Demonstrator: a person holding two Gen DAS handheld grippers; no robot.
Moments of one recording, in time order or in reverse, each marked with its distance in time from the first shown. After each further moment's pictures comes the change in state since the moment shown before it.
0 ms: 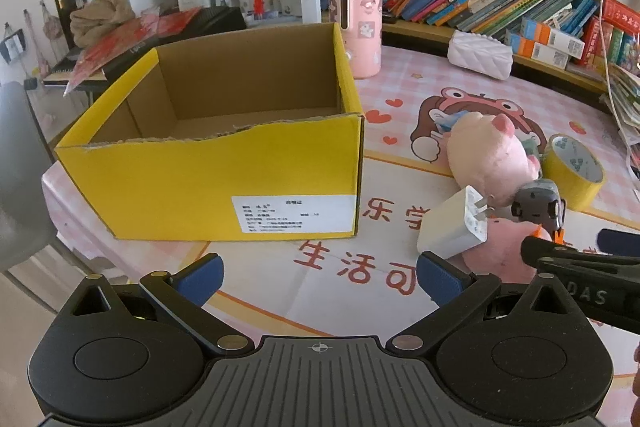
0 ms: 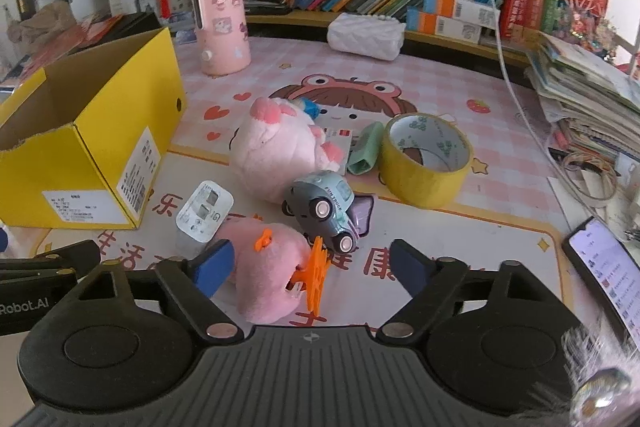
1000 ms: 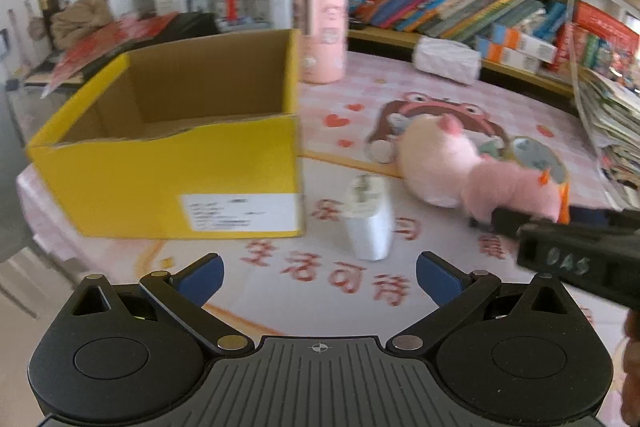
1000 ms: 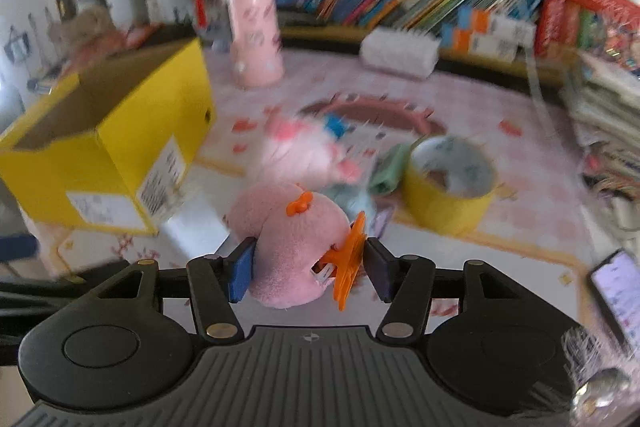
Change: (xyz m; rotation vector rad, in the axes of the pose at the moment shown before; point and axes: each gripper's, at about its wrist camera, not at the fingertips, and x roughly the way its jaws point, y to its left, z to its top) left arm -0.006 -0.033 -0.004 0.011 -0.028 -0.087; right arm -0.007 -0.023 0.008 -0.046 -0.068 0.119
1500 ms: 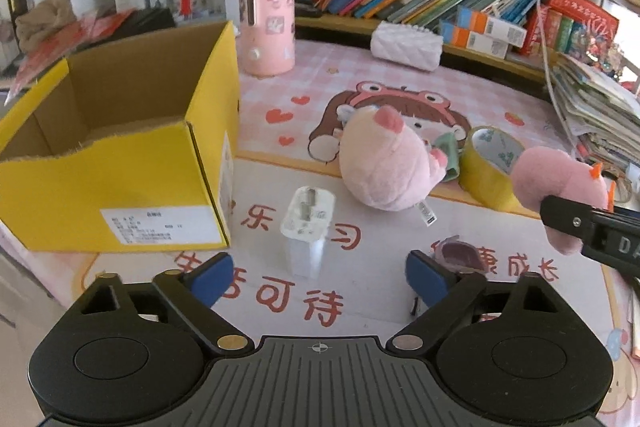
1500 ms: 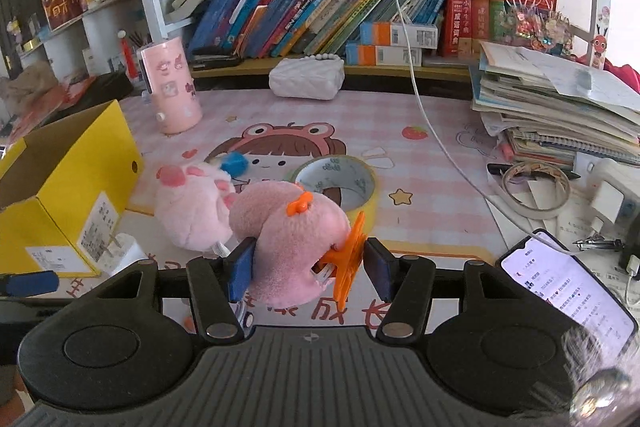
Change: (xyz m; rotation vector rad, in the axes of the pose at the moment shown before) left arm 0.027 -0.031 0.010 0.019 0.043 -0.058; right arm -0.033 -0.057 0.000 0.135 -0.052 -0.126
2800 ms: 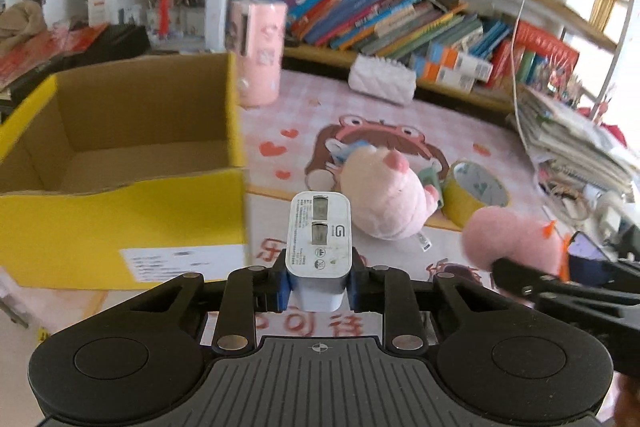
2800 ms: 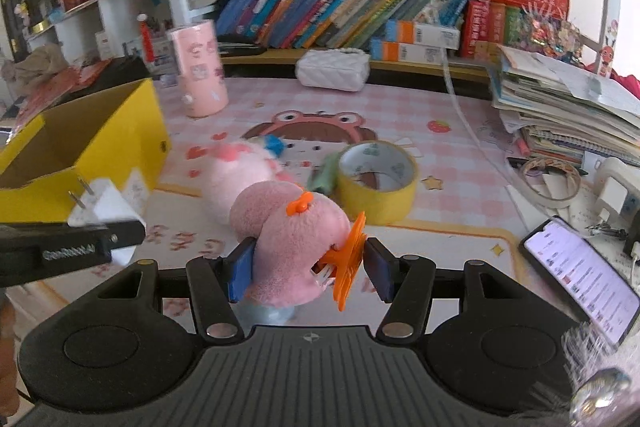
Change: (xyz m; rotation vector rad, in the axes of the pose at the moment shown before) left arm -0.030 0.066 0.011 0.004 -0.087 -0.178; right arm -0.016 0.056 -0.015 -0.035 0.008 -0.002
